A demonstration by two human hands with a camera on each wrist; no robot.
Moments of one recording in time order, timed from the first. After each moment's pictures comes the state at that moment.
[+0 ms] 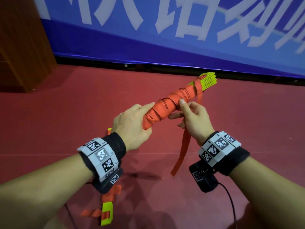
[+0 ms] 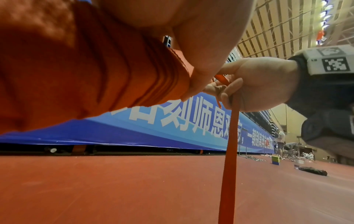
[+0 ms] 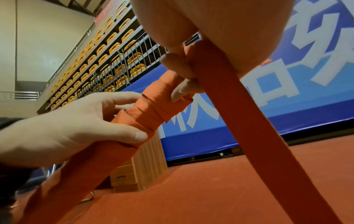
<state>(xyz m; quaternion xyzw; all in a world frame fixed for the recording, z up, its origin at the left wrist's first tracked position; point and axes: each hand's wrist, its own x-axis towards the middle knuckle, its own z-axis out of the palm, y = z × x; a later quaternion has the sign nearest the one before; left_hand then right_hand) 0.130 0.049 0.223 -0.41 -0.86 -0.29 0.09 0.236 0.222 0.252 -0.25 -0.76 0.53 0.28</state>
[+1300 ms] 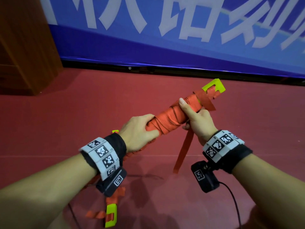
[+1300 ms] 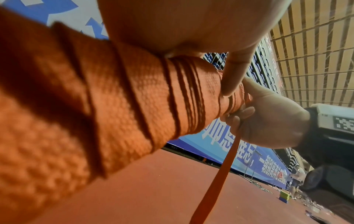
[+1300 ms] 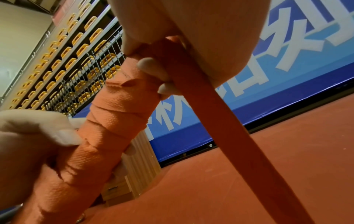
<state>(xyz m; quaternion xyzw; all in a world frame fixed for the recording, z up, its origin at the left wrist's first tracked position) 0.125 0.048 0.228 -0.42 -0.81 -0.39 -0.13 0.228 0.232 0.247 -0.27 -0.71 0.58 0.28</state>
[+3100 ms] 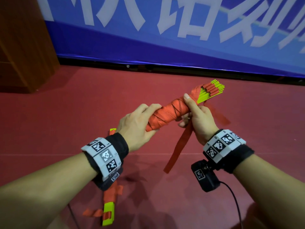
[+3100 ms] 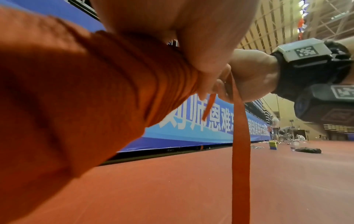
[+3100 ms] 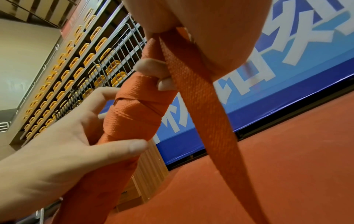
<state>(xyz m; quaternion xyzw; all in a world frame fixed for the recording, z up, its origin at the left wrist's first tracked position) 0.126 0.052 0.220 -0.49 -0.82 -0.29 0.09 0.232 0.233 0.252 -0.26 -0.68 0.62 0.28</state>
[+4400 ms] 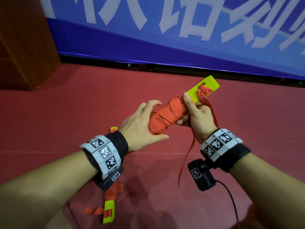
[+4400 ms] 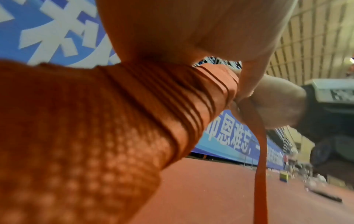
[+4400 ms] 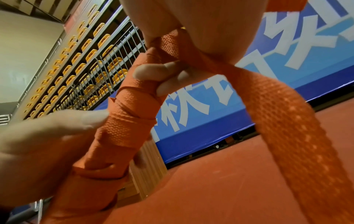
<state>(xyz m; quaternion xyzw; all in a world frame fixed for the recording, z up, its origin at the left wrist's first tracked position) 0.127 0.047 0.223 -0.48 -0.81 -0.34 -0.01 0.224 0.221 0.251 -0.24 -0.67 0.64 0.30</state>
